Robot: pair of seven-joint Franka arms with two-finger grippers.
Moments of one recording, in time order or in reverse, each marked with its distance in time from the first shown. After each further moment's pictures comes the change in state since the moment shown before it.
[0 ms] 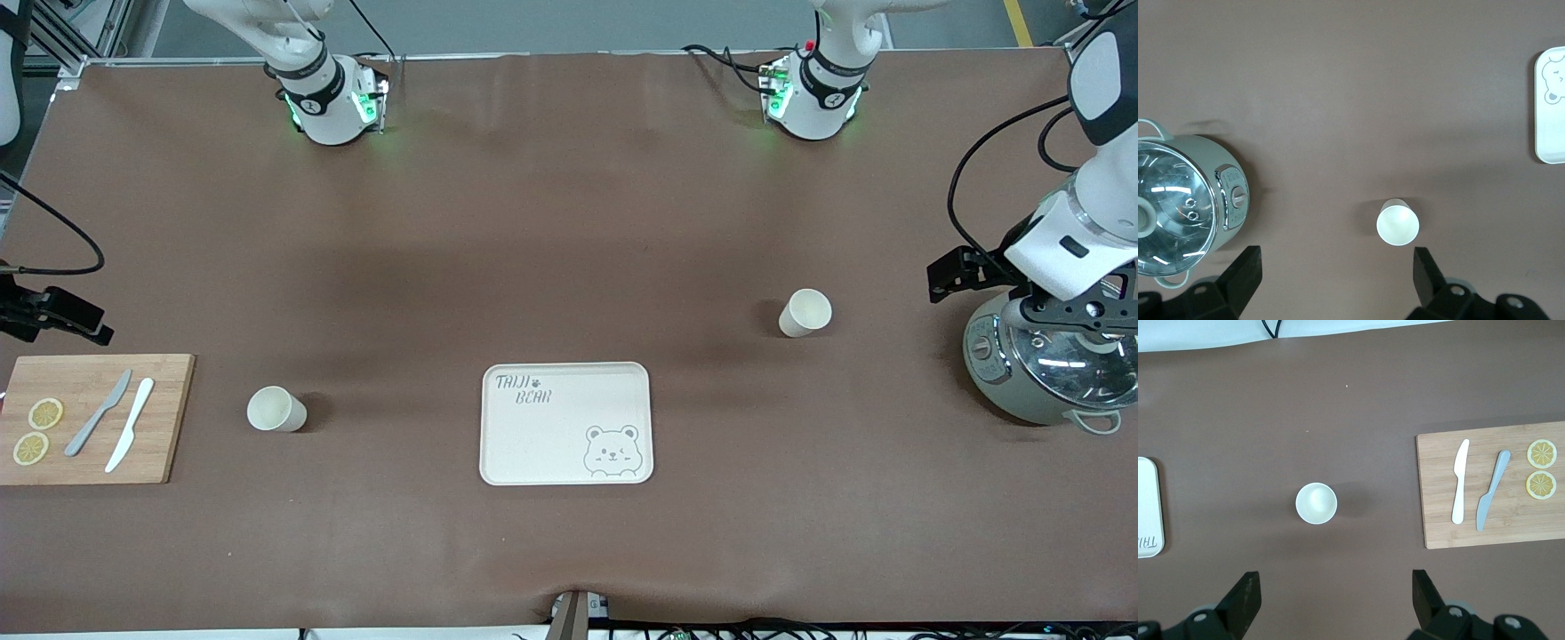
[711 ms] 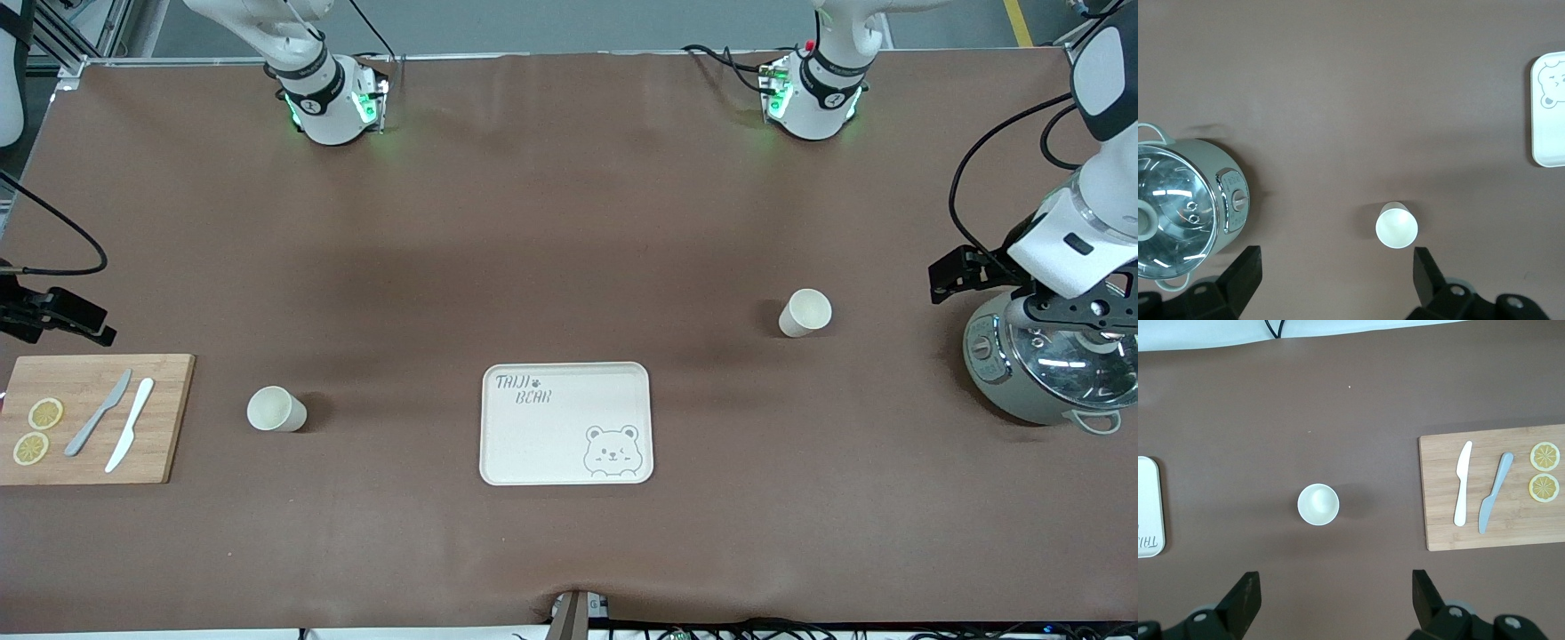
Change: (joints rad) left arm 0.002 0.002 -0.001 0.007 -0.001 0.000 0.000; right arm 0.003 0.009 0.004 -0.001 0.000 0.013 -0.002
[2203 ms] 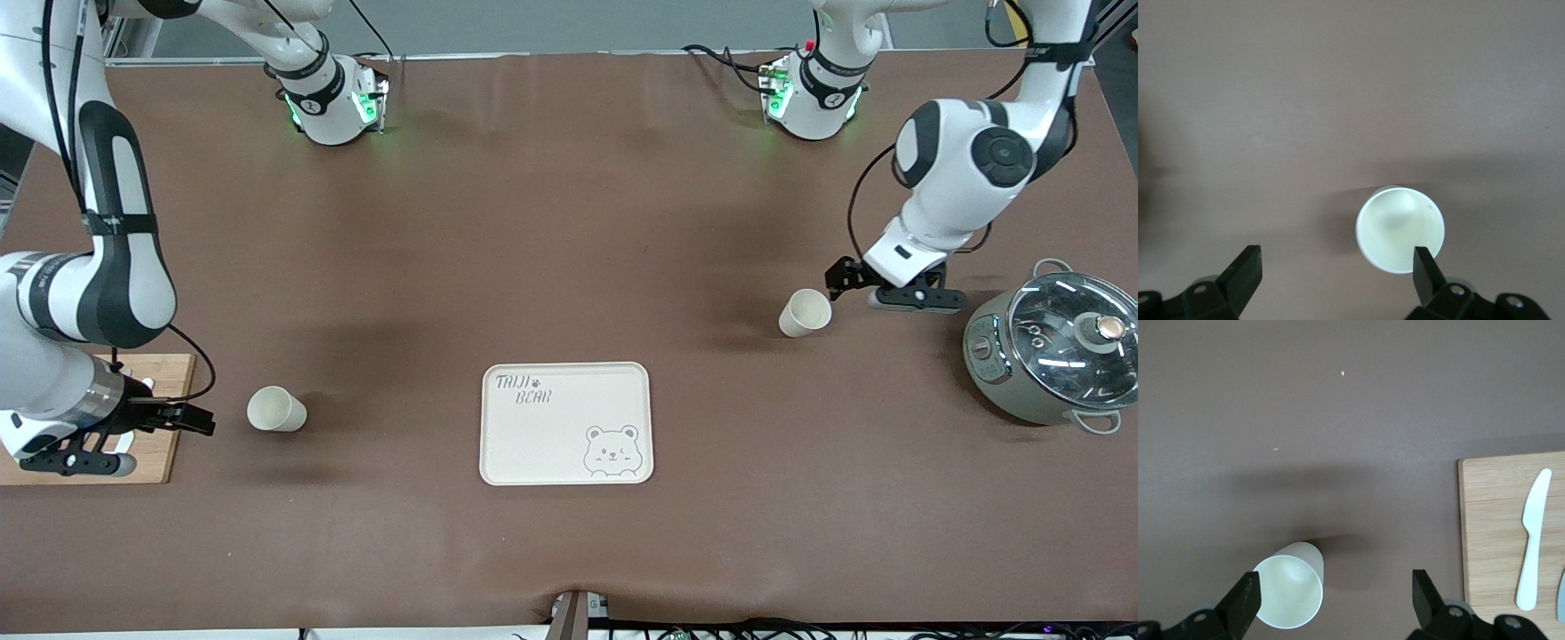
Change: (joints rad) left arm 0.014 -0.127 -0.038 -0.863 -0.074 0.817 -0.011; right arm 0.010 0.365 0.002 -0.005 0.000 0.322 0.000
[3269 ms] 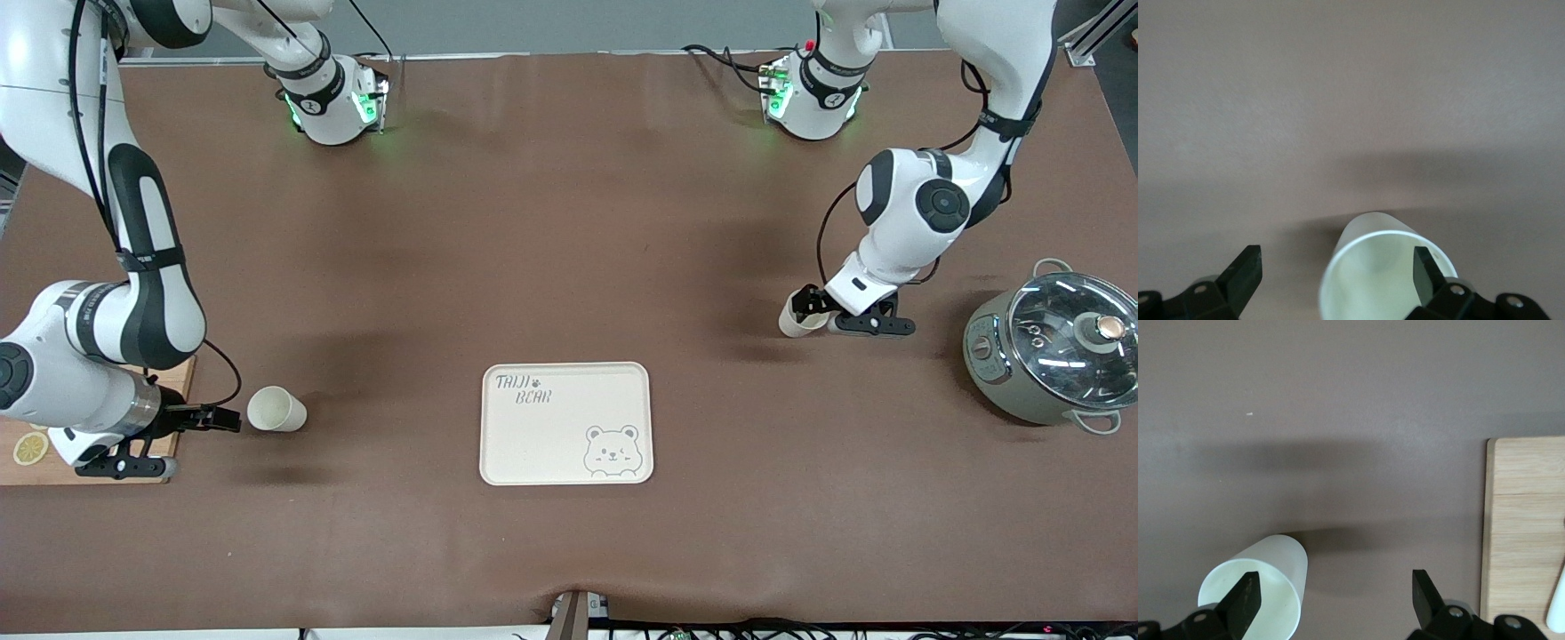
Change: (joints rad) left arm -0.002 0.217 -0.013 0.001 0.000 0.204 -0.017; right arm -0.004 0.088 -0.002 -0.017 0.000 0.024 -0.054
